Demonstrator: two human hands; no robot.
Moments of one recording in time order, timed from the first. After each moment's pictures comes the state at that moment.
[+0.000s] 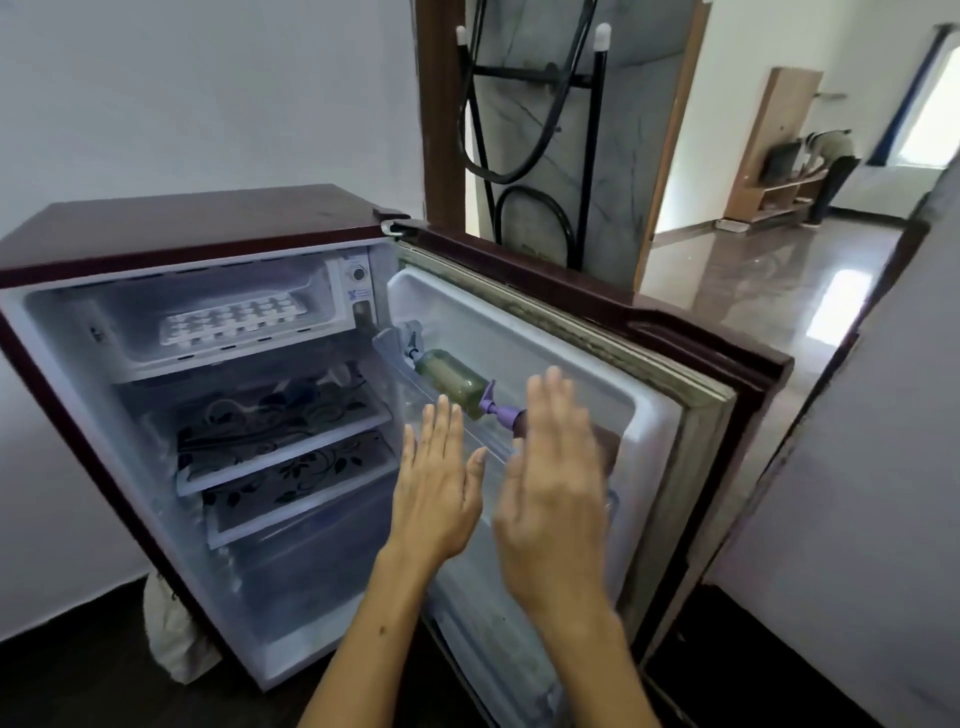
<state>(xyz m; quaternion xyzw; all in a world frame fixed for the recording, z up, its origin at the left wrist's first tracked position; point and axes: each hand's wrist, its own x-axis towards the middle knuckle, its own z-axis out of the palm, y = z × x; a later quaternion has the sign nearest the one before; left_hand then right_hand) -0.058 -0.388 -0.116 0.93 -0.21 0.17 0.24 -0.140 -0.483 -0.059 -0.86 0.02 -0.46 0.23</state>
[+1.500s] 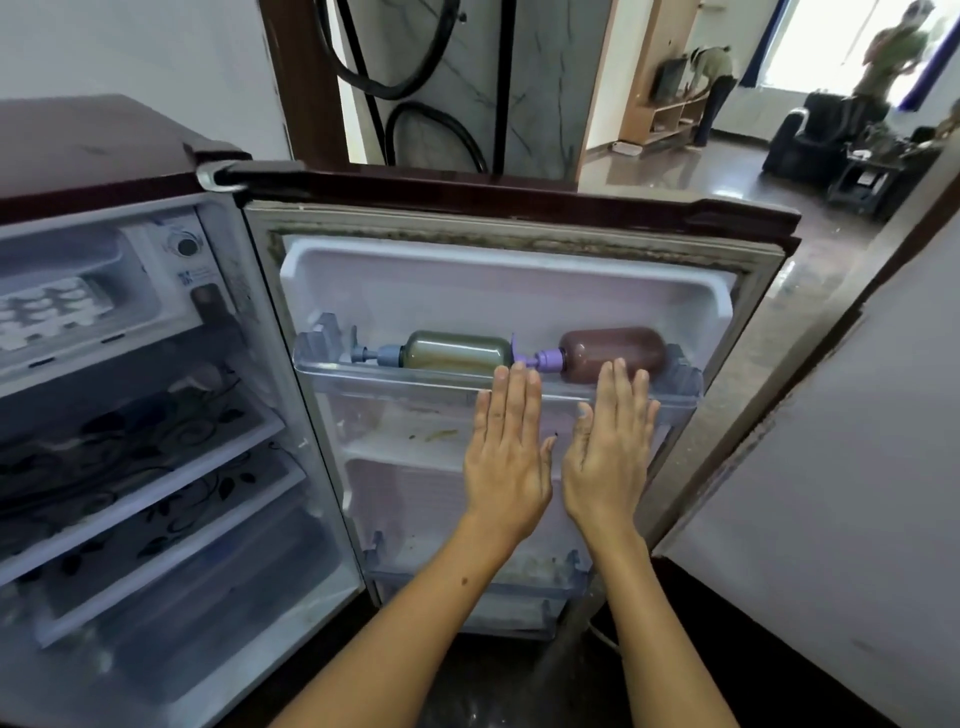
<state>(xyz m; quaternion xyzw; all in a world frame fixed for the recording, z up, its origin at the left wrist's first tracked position) 0.062 -0.550 -0.174 0.88 -0.34 0.26 0.22 0.016 -0.636 -0.154 -0.87 0.24 -0.40 0.16</state>
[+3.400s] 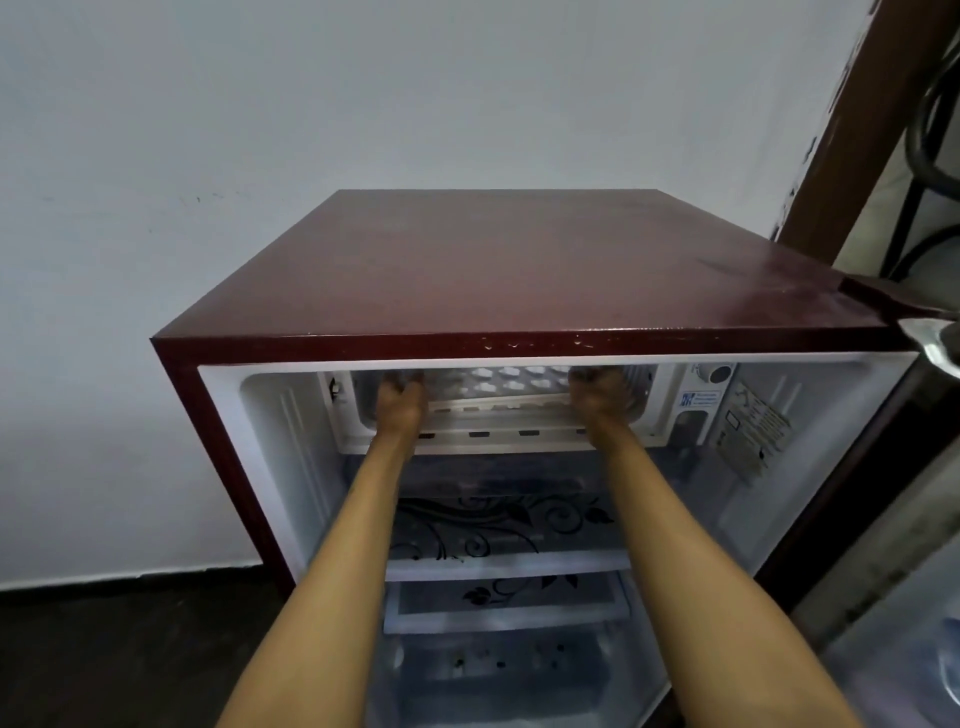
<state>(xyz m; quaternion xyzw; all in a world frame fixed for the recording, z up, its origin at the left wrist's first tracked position) 0.341 -0.045 -0.105 0.66 0.30 0.20 0.66 0.424 -0.226 -0.115 -0.78 0.04 -0.06 0.62</state>
